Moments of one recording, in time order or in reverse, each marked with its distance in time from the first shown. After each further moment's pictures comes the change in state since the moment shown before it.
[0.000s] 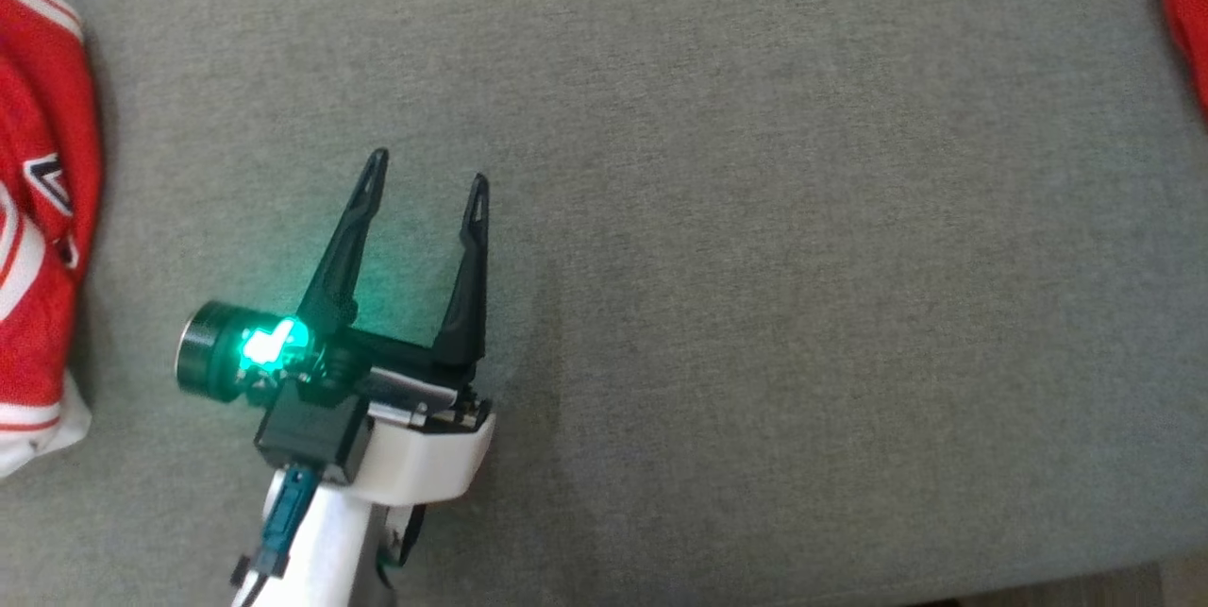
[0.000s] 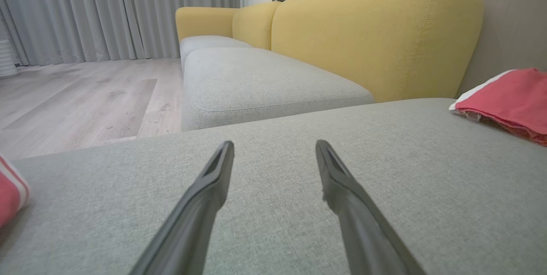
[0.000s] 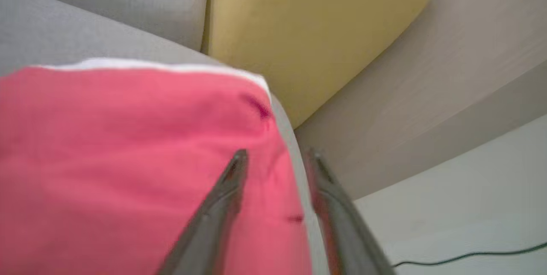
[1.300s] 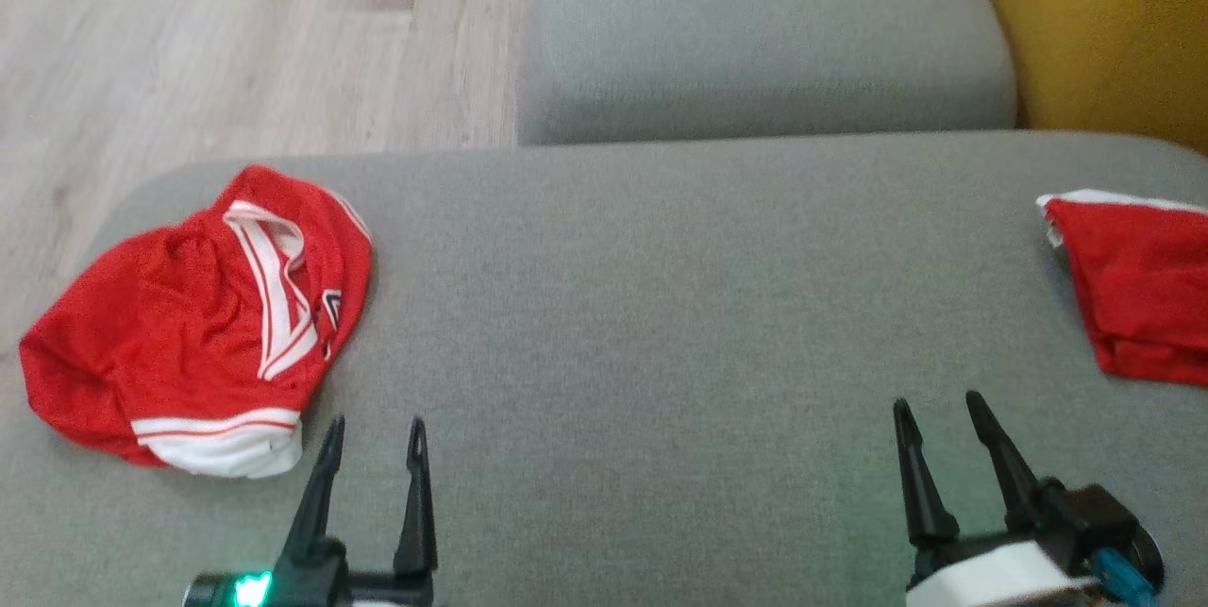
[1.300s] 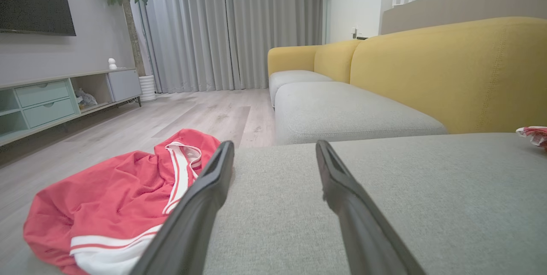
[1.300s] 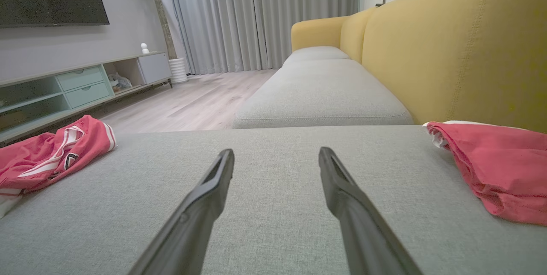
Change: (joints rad) left arm 0.334 -0.030 0.092 0.184 -0.049 0.075 0.000; right arm 0.717 0.585 0.249 -0.358 0.090 0.000 -0.267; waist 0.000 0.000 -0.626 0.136
